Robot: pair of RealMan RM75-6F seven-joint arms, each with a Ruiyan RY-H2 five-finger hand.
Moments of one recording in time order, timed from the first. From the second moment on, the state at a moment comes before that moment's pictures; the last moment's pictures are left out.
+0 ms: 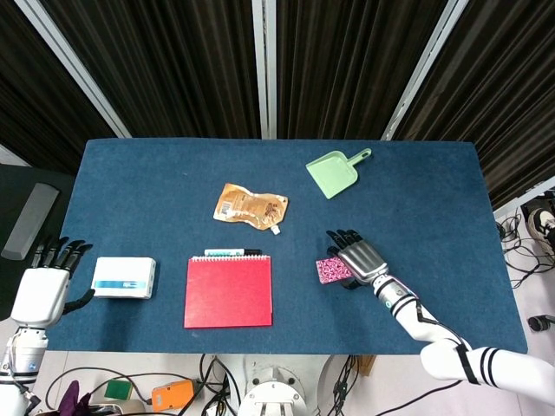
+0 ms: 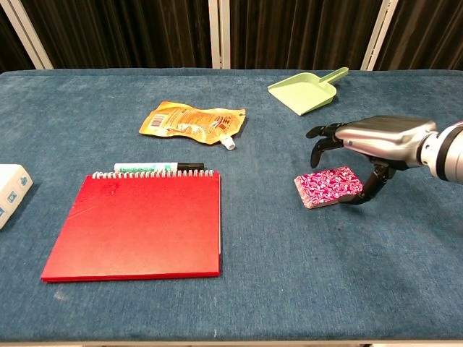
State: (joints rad) left arm -0.10 -1.20 -0.03 -1.57 1.54 1.50 0.17; right arm 0.66 -1.46 0.12 -1.54 -1.19 0.76 -0.41
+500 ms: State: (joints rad) left arm -0.10 -1.21 -0.03 -1.56 1.54 1.50 0.17; right arm 0.69 -1.49 0.10 -1.51 -1.15 0.77 -0.39
